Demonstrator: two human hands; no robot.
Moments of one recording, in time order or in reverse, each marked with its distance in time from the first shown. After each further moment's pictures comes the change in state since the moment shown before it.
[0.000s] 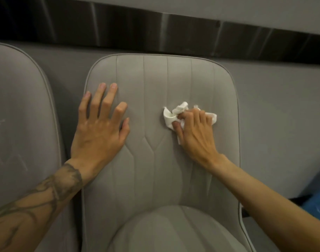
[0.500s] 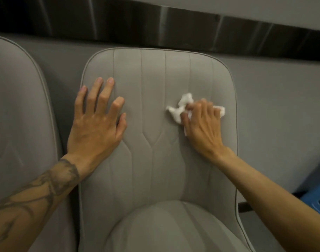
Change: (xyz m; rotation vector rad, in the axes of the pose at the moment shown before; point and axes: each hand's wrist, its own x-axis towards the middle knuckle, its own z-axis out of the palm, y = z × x) left_hand -0.001 0.001 -0.001 -0.012 0.017 0.000; right_hand 0.002 0.026 0.002 -0.054 0.051 0.018
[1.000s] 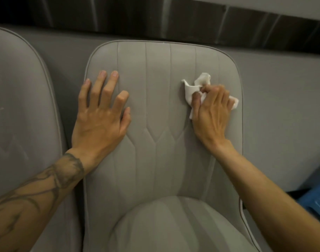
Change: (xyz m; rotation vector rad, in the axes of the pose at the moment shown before) left_hand 0.000 -0.002 0.000 -0.008 -0.003 -0.010; right_hand 0.020 -0.007 0.005 0.009 0.212 0.257
